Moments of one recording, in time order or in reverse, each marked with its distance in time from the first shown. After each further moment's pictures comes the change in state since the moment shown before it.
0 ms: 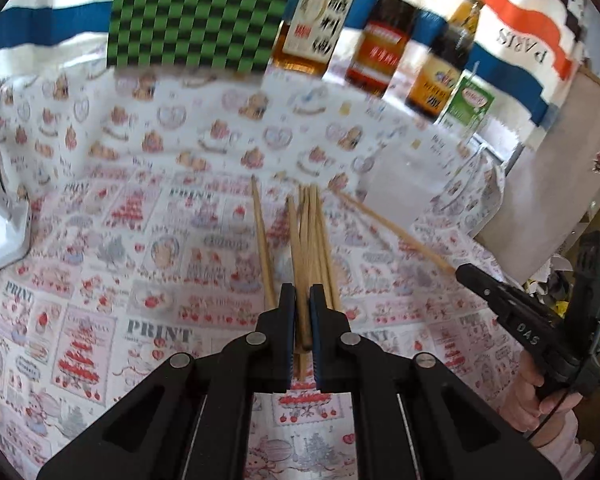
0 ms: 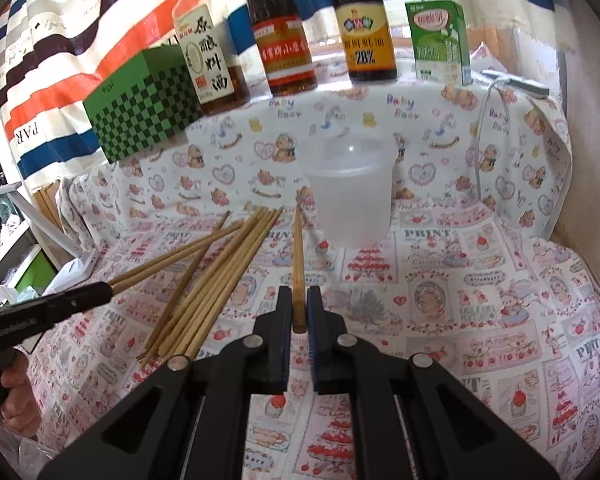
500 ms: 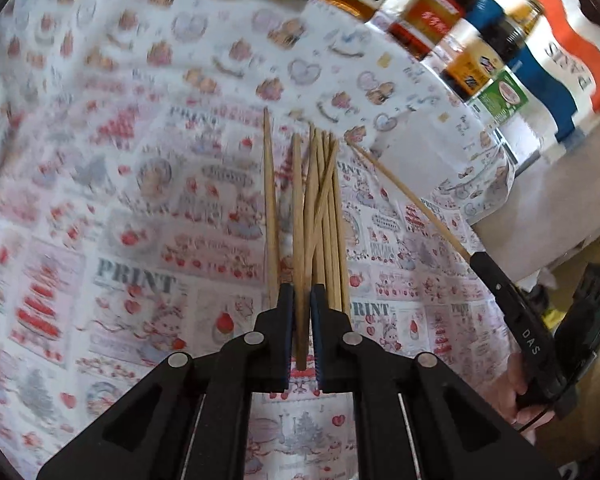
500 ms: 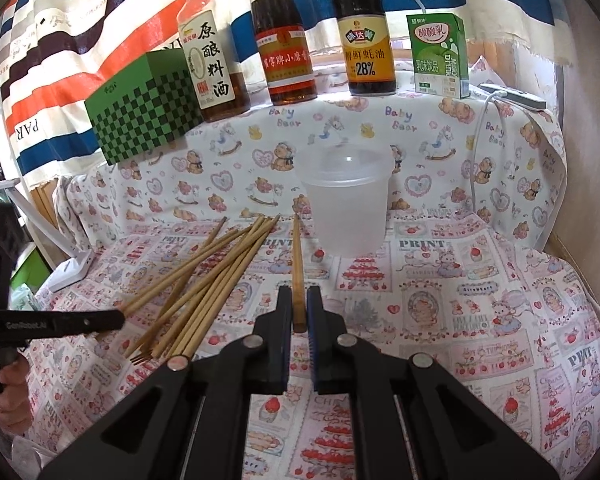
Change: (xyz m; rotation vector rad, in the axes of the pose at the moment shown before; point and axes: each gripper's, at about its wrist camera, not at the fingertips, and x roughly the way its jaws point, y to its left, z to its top) left arm 0.040 0.030 -0.012 -0.199 0.213 -0.084; right arm 0.002 0.001 0.000 -0.022 -0.001 -0.017
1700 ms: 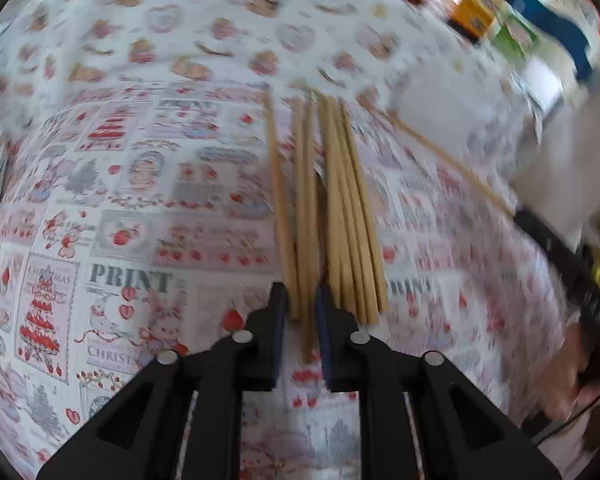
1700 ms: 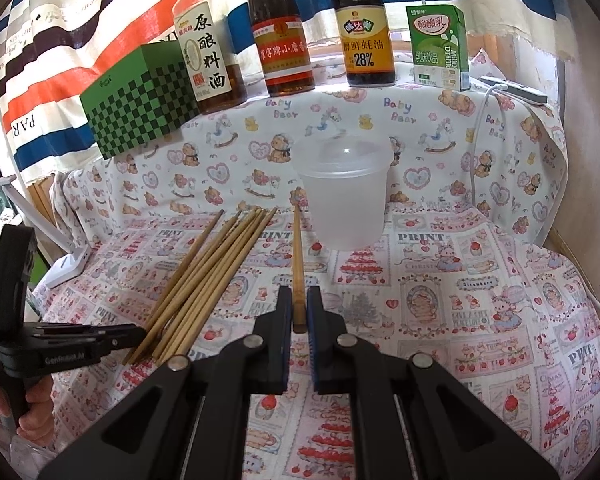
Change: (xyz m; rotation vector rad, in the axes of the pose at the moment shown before) left arm 0.030 -0.022 -0.013 0.197 0.055 0.182; right arm 0.004 -0.001 -0.001 -0.009 0.019 -0.009
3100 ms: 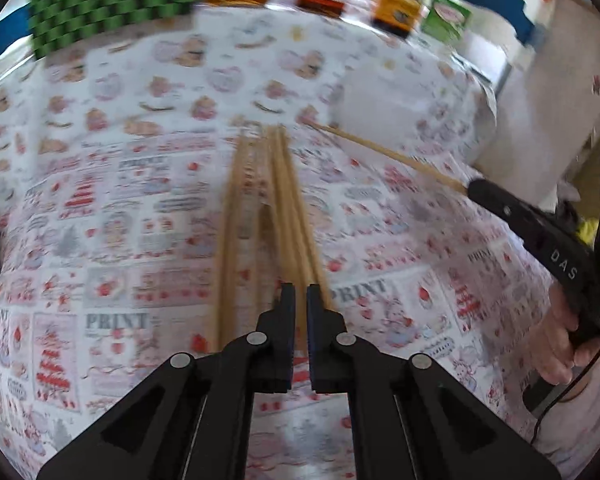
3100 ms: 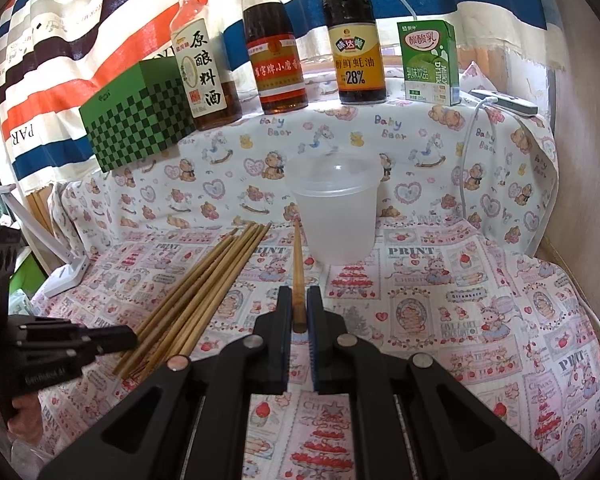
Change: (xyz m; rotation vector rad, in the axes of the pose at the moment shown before) left arm -0.019 -0.032 0.008 0.162 -0.068 -0.046; right arm -0.007 -0.004 0.003 0.008 -0.040 -0.015
